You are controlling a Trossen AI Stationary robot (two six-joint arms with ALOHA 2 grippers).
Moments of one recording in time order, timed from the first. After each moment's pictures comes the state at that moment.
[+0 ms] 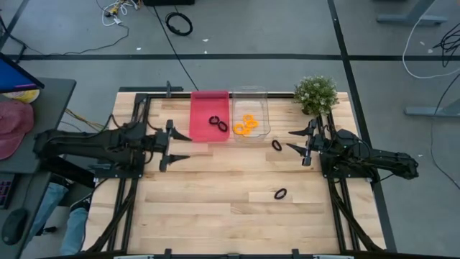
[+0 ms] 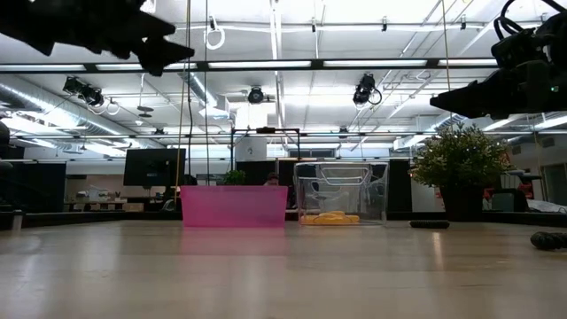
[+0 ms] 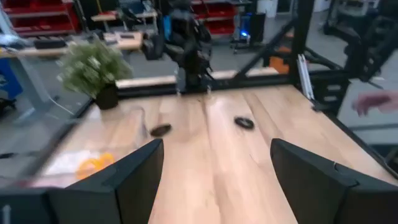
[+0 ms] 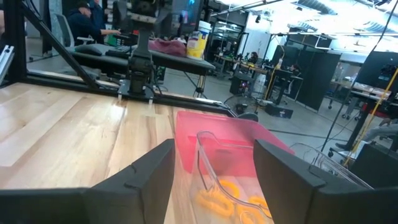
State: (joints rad) left arm 0.01 0.64 0.46 0.04 0.05 0.08; right arm -0.20 0.00 0.02 0.01 0.00 -0.24
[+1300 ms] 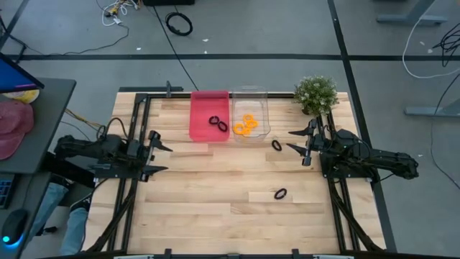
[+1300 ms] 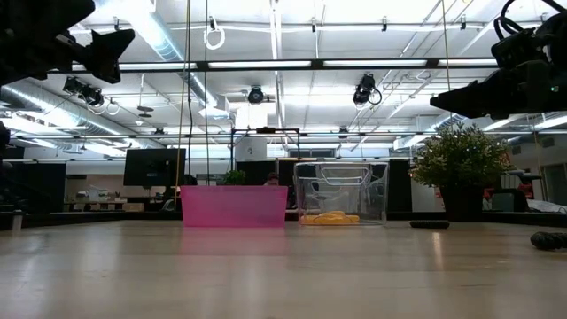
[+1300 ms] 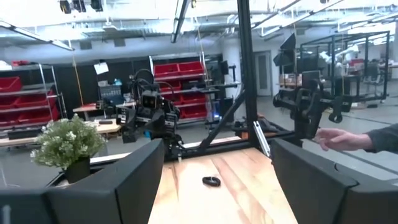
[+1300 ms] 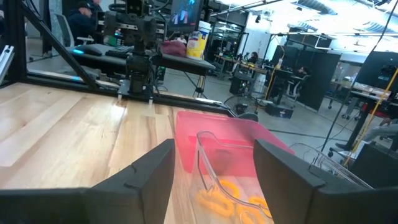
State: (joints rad) left arm -0.19 0.00 0.09 0.16 0.00 0.09; right arm -0.20 0.00 0.02 0.01 0.00 -0.25
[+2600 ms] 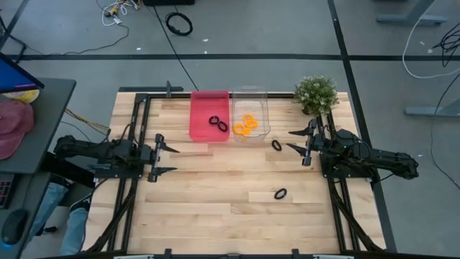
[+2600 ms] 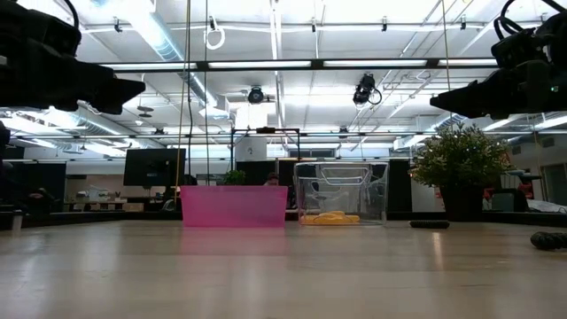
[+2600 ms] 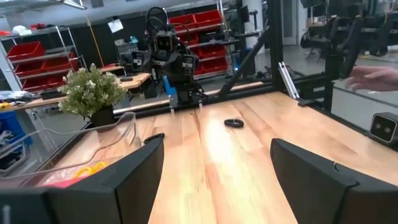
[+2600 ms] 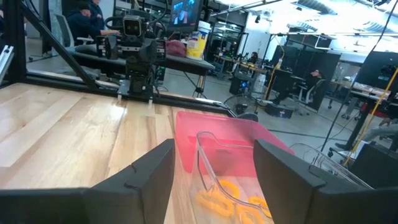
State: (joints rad) left arm -0.18 0.02 0.01 0.04 -0.11 0.16; right arm -0.20 0.00 0.02 0.01 0.00 -0.24
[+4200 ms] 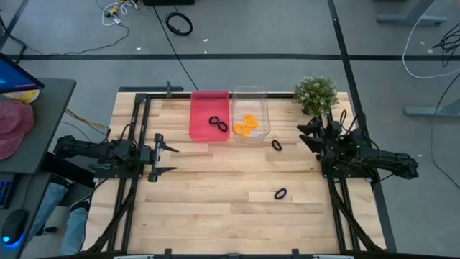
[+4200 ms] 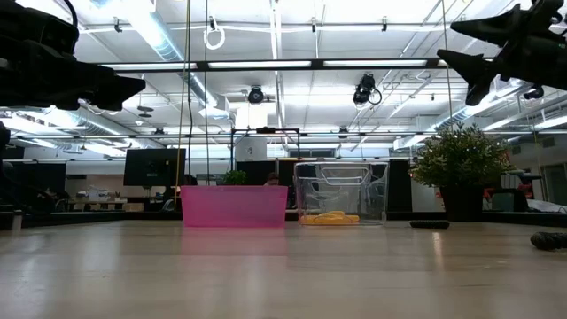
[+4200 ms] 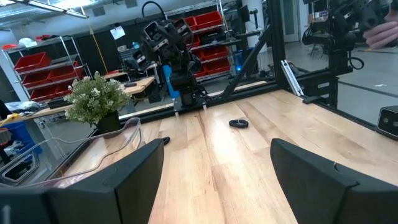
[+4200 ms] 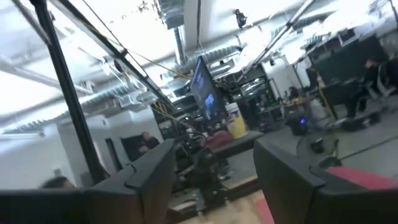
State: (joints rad) left arm -0.18 0.02 0.01 0.06 -0.11 0.21; right arm -0.20 0.00 0.02 0.39 -0.04 0.41
